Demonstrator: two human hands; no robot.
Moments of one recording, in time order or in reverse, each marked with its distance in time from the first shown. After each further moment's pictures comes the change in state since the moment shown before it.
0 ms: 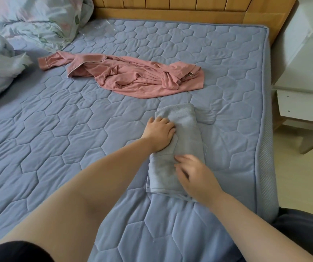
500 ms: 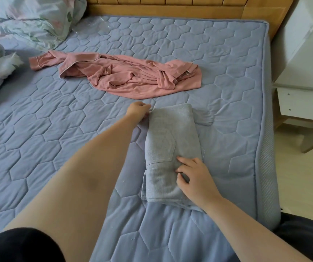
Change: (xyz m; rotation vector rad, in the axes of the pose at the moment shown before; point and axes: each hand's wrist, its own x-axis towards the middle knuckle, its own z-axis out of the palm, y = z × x) left_hand 0.057 -0.060 -0.020 -1.039 -0.018 -0.788; right_hand 0.005 0.021 0.010 -0.002 0.002 0.084
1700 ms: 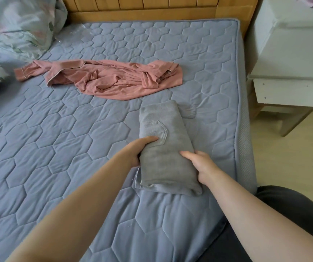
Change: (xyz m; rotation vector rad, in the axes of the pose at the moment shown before) left_hand -0.132 -0.034 0.025 -0.427 -0.448 -0.470; right_hand 0.007 0.006 -0.035 1.170 0.039 0.993
